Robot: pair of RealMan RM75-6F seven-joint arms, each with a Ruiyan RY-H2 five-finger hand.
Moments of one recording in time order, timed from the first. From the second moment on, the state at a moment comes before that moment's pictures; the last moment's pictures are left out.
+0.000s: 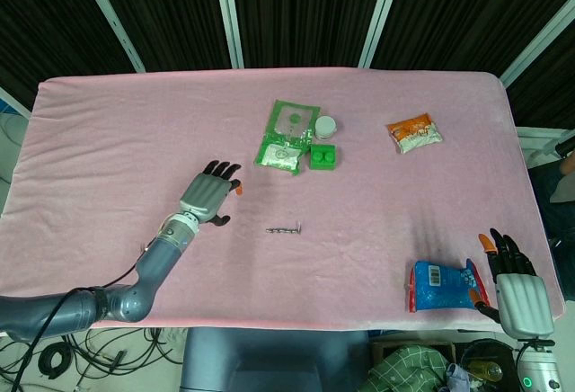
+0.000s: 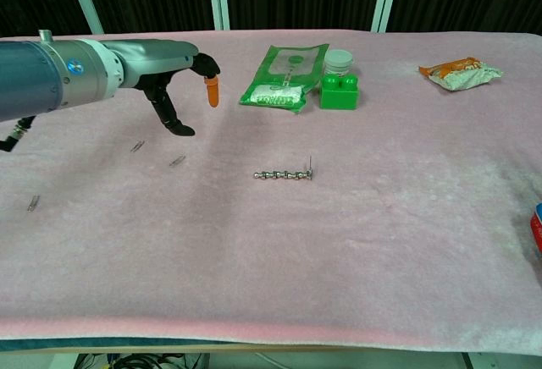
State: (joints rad) left arm -0.95 -1.55 -0.22 -1.51 0.72 0.85 0.62; right arm 0.04 -1.24 0.01 -1.61 -1.52 1.56 -0.18
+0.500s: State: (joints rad) left arm -1.06 -1.77 -0.23 -1.49 0.53 1.07 0.81; right arm 0.03 -1.24 0.03 -1.61 -1.51 1.56 -0.18
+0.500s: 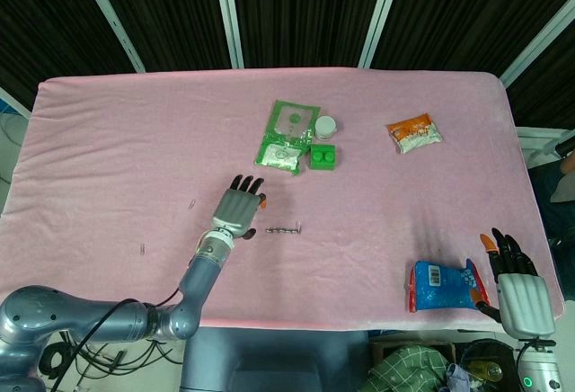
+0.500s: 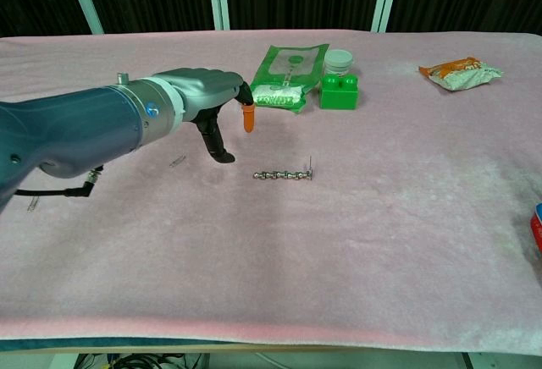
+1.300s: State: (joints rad) left arm -1.08 -1.94 -0.25 -1.36 0.49 1.15 0.89; right arm 0.02 -1.24 0.04 -1.62 -1.51 1.56 -0.19
